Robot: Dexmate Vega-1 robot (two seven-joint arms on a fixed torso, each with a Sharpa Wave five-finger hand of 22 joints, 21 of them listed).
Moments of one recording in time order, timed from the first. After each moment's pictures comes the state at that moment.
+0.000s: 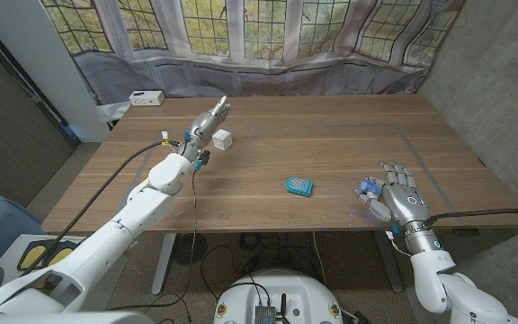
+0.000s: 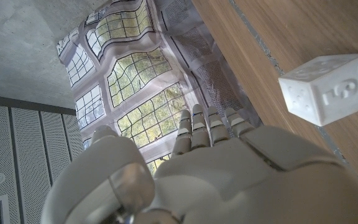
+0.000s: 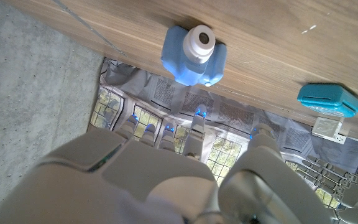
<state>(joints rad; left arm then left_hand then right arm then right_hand) 0.86 0.59 0.40 -1.50 -0.46 -0.28 0.06 0.39 0.13 -0.09 0.03 0.20 0.24 0.11 0.19 0.18 0.24 0.09 0.22 0.19 0.13 0.10 0.19 0.18 -0.01 0.13 0.20 0.17 -1.59 -1.01 -0.38 -2.15 -0.57 -0.62 -0.68 0.20 0.09 0.18 -0.12 0.18 0.32 -0.10 0.17 0.20 -0.06 0.02 0.23 0.20 -0.17 0.09 0.24 0.22 -0.17 0.14 0.22 0.18</state>
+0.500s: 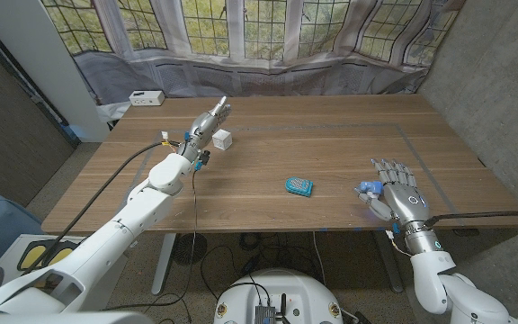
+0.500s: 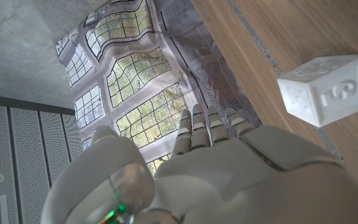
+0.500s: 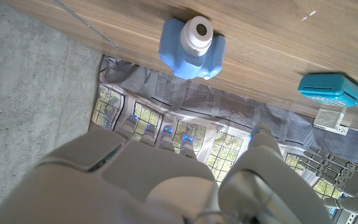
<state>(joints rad) 0.86 0.59 0.40 -1.49 -0.46 -0.28 0.05 0.39 0.13 -0.09 0.03 0.20 0.24 0.11 0.19 0.18 0.24 0.09 0.22 0.19 0.13 0.10 0.19 0.18 -0.01 0.13 0.20 0.17 -1.60 -1.00 -0.37 -2.14 -0.57 -0.58 -0.71 0.20 0.09 0.18 -0.12 0.18 -0.08 -0.05 0.16 0.19 -0.10 0.05 0.20 0.20 -0.17 0.08 0.22 0.22 -0.17 0.15 0.22 0.18</state>
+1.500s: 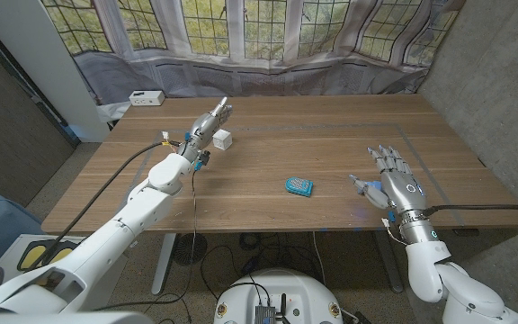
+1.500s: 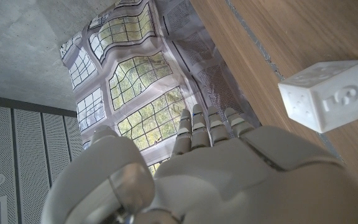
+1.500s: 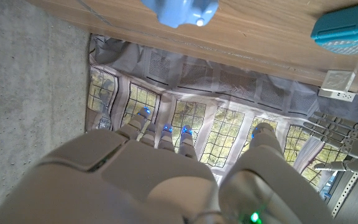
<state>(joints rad) 0.84 0.59 0.41 -1.46 -0.48 -0.30 0.01 0.39 0.13 -0.09 0.03 0.20 0.24 0.11 0.19 0.18 0.24 0.09 0.22 0.19 0.13 0.10 0.19 0.18 -0.01 0.13 0.20 0.17 -1.56 -0.95 -0.34 -2.16 -0.58 -0.50 -0.73 0.21 0.08 0.19 -0.13 0.18 0.02 -0.01 0.20 0.19 -0.06 0.06 0.22 0.20 -0.13 0.04 0.23 0.20 0.01 0.00 0.26 0.17</state>
